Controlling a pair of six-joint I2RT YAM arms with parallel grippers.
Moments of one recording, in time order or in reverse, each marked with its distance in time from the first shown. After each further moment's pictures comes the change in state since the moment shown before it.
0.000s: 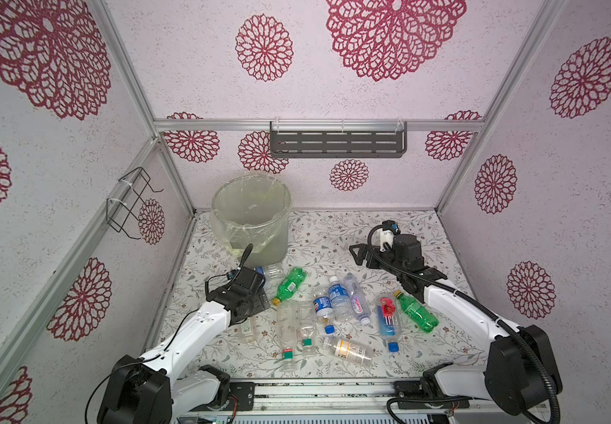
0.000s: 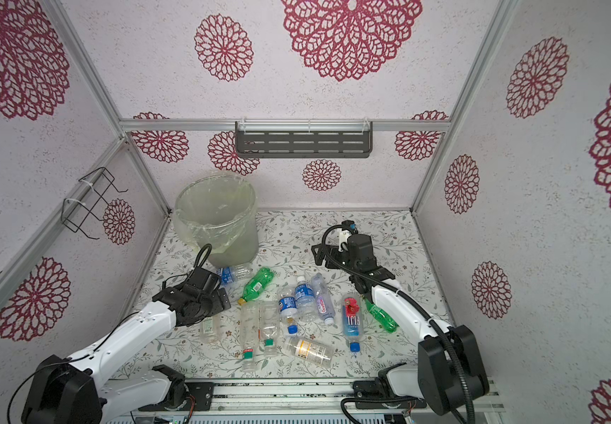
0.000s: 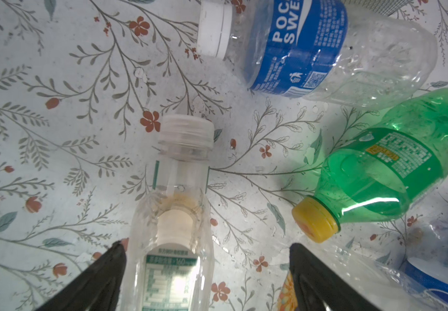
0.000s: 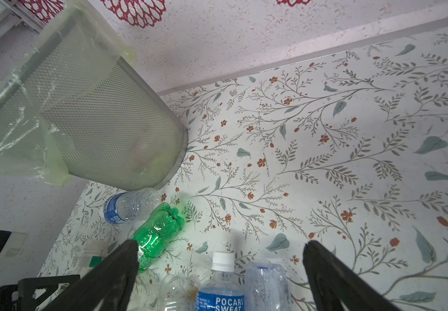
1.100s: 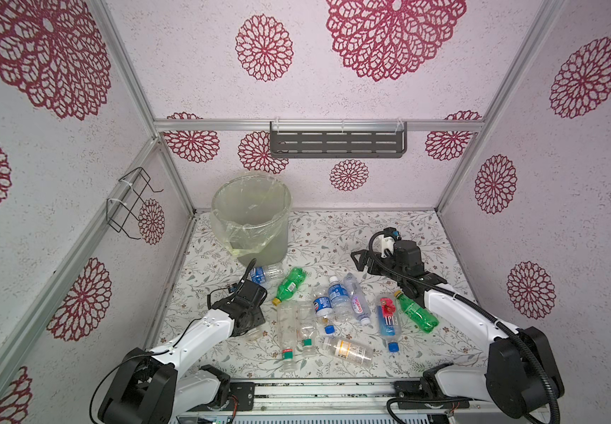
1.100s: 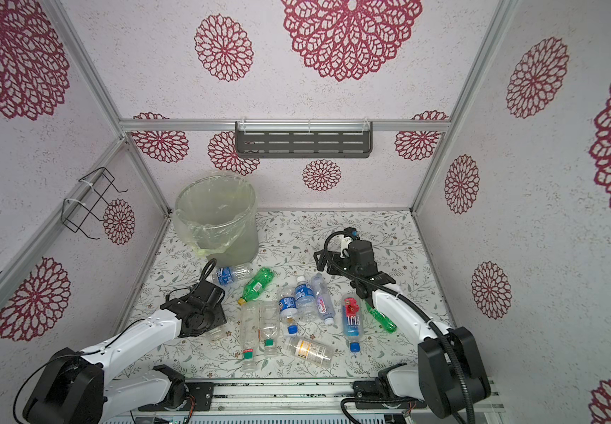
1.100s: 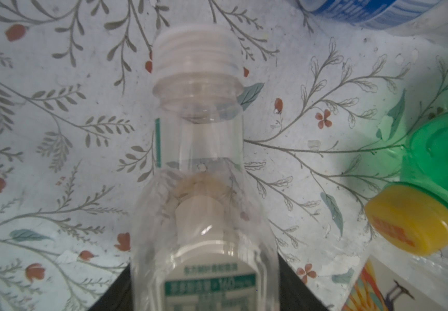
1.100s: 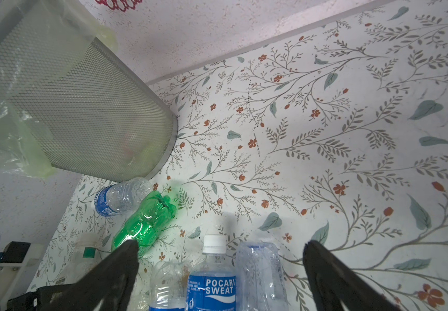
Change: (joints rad) left arm -0.030 0.024 -0.146 0.103 -0.001 -0.050; right arm -0.006 -0.017 -0.066 0.001 0.003 0.037
